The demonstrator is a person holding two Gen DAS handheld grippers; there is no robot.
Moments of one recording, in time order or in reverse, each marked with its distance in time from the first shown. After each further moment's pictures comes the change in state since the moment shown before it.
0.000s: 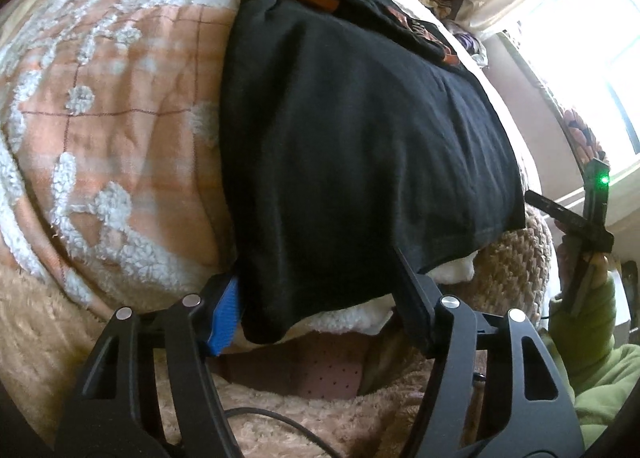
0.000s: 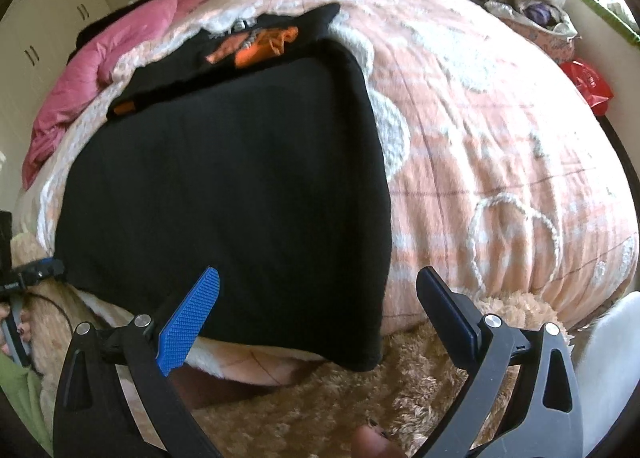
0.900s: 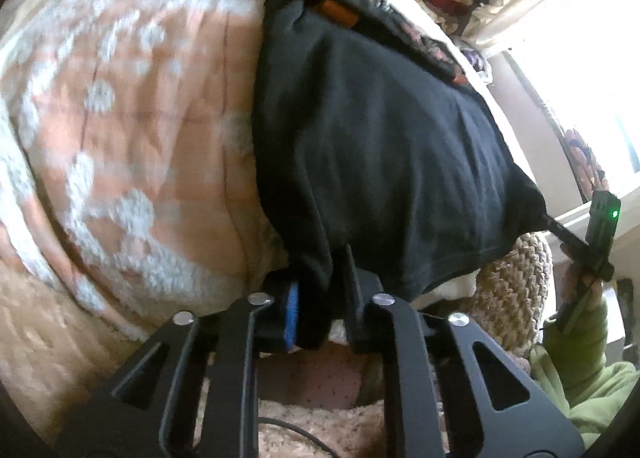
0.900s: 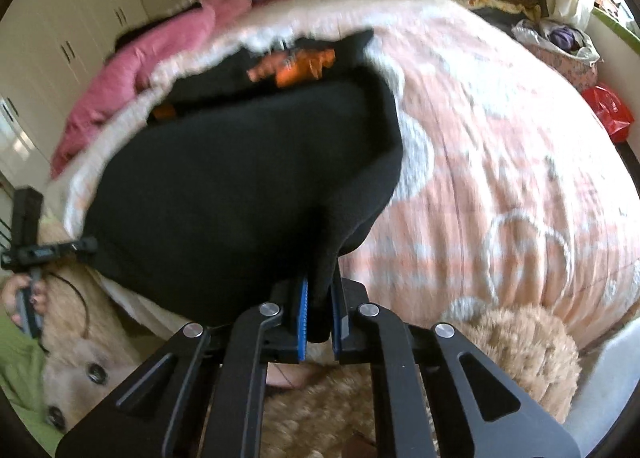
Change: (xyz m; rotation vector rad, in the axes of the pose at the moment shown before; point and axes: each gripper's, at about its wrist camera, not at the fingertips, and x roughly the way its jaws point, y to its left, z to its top) left arm -0.011 0.012 0.006 -0.036 -0.064 -0.014; right arm -0.028 0.000 -0.007 -0.062 -0.129 0.120
